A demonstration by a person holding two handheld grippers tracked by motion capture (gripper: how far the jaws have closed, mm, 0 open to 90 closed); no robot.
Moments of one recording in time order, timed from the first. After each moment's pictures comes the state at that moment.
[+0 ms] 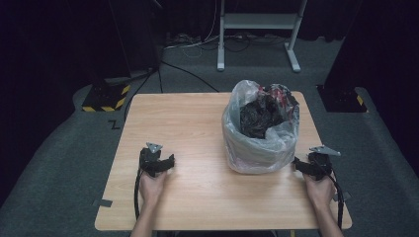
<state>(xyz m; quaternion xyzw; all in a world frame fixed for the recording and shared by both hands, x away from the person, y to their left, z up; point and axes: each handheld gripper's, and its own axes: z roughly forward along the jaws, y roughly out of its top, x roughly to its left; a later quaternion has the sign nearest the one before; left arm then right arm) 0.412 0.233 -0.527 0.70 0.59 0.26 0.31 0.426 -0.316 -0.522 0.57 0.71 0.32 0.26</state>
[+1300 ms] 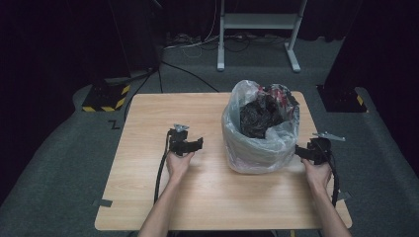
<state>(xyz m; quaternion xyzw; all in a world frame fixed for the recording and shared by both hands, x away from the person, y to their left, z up) 0.477 0.143 -0.497 0.70 0.56 0.19 0.39 0.462 -0.313 -0.495 0.61 0.67 0.37 0.21</state>
